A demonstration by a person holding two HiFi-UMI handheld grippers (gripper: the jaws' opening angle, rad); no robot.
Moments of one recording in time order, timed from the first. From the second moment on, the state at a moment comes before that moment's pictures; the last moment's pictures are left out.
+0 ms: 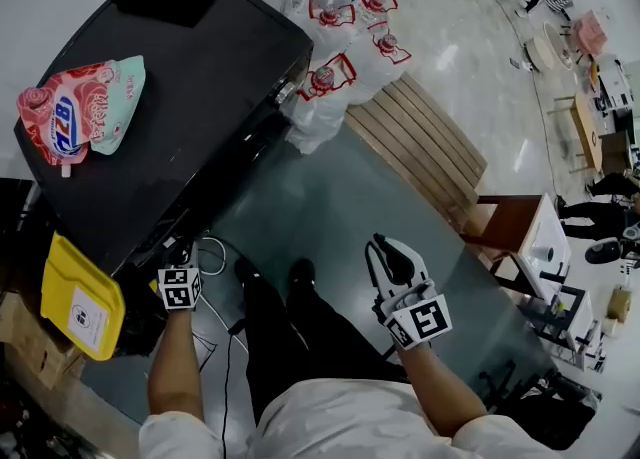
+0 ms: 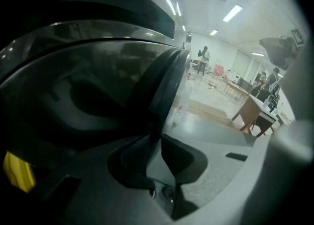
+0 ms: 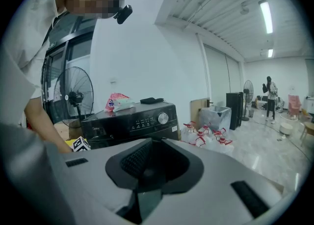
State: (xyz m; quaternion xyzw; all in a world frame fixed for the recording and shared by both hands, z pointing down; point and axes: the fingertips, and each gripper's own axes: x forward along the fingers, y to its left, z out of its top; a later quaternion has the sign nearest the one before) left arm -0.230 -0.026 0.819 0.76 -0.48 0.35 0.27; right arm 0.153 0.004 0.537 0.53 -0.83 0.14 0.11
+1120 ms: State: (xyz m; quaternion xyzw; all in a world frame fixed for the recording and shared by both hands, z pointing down) left arm -0.229 -0.023 0.817 0.76 -0.46 0.37 0.26; right arm 0.165 0.006 0.551 0.51 -0.84 0.13 0.14
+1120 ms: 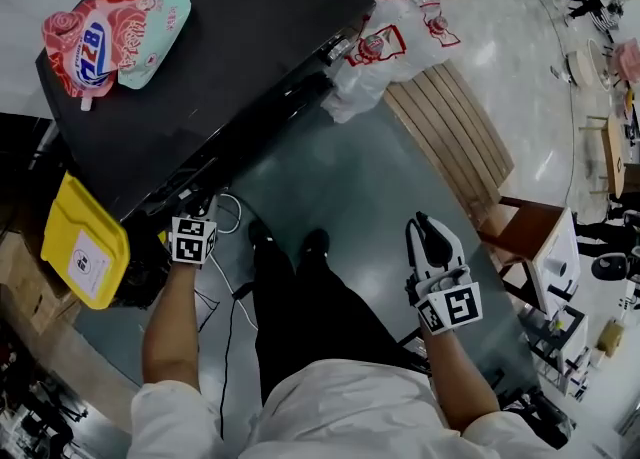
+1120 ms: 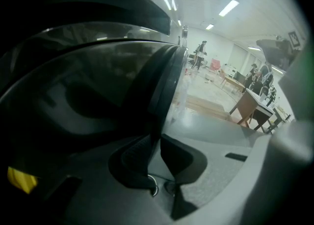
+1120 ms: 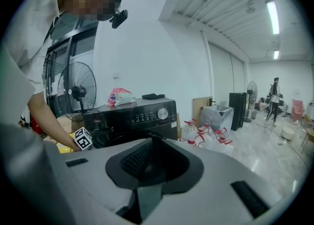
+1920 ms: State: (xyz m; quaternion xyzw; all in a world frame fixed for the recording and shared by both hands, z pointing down) left arm -0.230 -0.022 0.813 0.76 -0.47 0.36 0.27; right arm 0.168 0.008 0.554 0.51 -0.84 0.13 0.14
